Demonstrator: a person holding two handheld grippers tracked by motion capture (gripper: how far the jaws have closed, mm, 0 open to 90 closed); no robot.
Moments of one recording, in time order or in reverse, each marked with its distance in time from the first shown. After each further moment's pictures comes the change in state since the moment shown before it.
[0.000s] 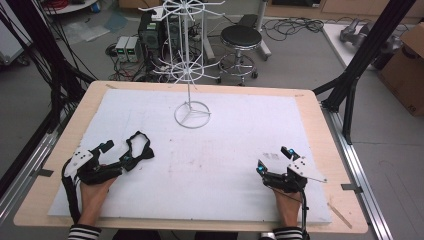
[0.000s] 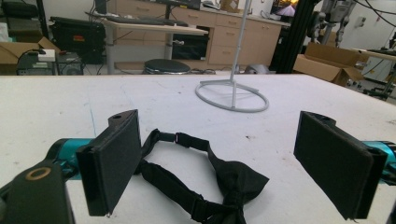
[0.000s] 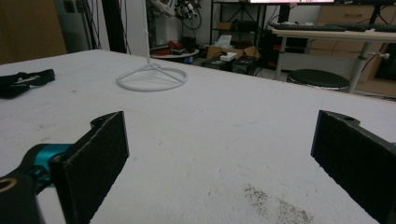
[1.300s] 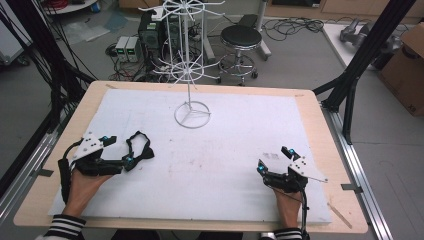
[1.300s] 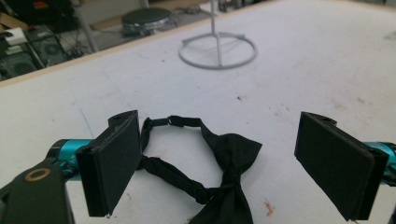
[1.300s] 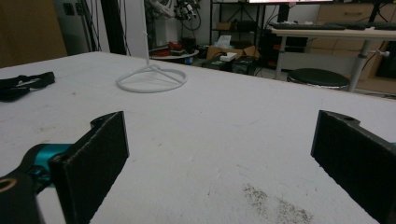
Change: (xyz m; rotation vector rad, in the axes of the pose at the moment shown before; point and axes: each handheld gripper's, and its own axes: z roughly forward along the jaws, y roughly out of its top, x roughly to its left) left arm -0.010 0.050 0.016 0.336 -0.098 0.242; right arm -0.001 0.000 -0.001 -0.002 0.000 0.026
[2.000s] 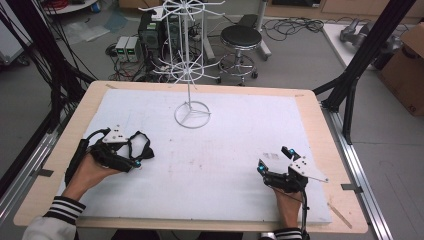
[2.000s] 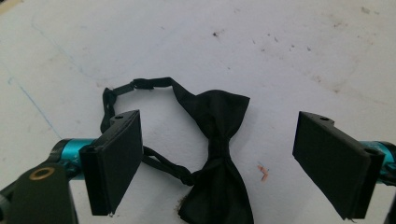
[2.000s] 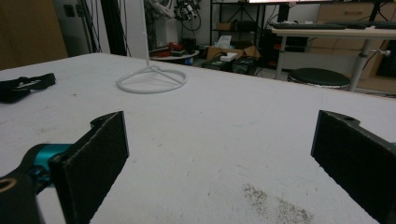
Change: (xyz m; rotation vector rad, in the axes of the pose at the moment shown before) left arm -0.001 0.025 0.037 0.379 -0.126 0.143; right arm -0.001 0.000 0.000 -0.007 0.001 -0.001
